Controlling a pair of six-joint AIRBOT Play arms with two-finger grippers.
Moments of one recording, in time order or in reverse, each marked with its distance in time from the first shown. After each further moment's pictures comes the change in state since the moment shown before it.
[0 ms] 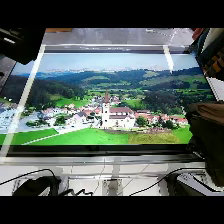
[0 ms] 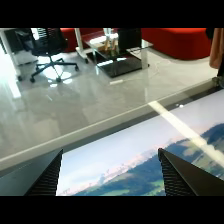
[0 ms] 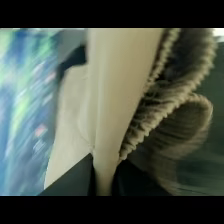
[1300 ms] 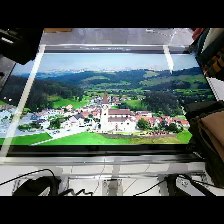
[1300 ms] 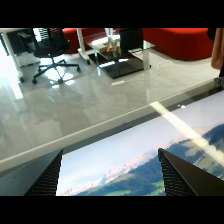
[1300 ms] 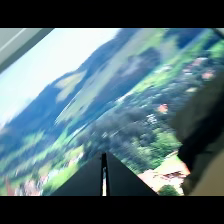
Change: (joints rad) left arm 0.000 0.003 0.000 0.007 0.000 0.000; right arm 0.641 0.016 -0.007 0.196 -0.238 -0.234
